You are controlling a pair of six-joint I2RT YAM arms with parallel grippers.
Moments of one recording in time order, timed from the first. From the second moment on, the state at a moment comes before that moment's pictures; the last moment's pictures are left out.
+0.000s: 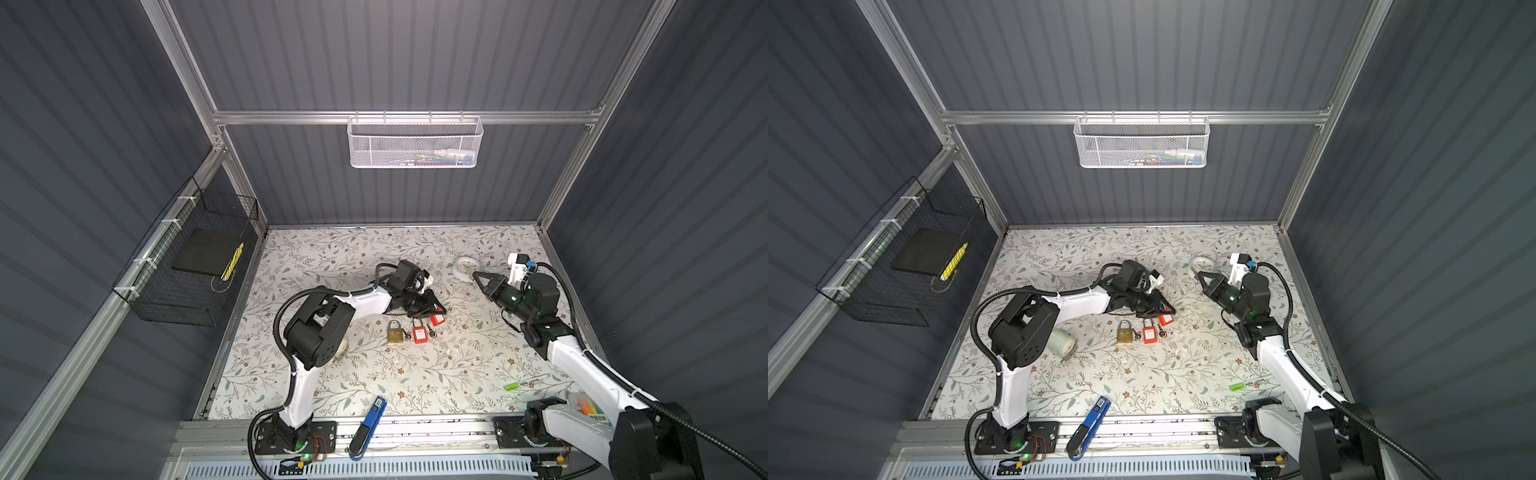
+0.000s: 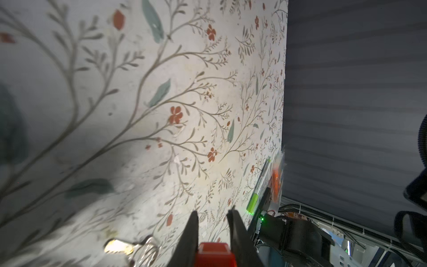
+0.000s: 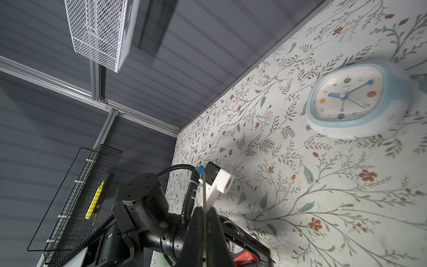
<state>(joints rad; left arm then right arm) -0.74 2.07 1.35 -0.09 0.72 -0.78 0.15 1.07 0.55 0.28 -0.44 0.90</state>
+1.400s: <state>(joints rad) -0.81 2.24 1.53 -0.27 0.72 -0.75 0.13 1.06 0.53 0.23 -0.43 0.89</state>
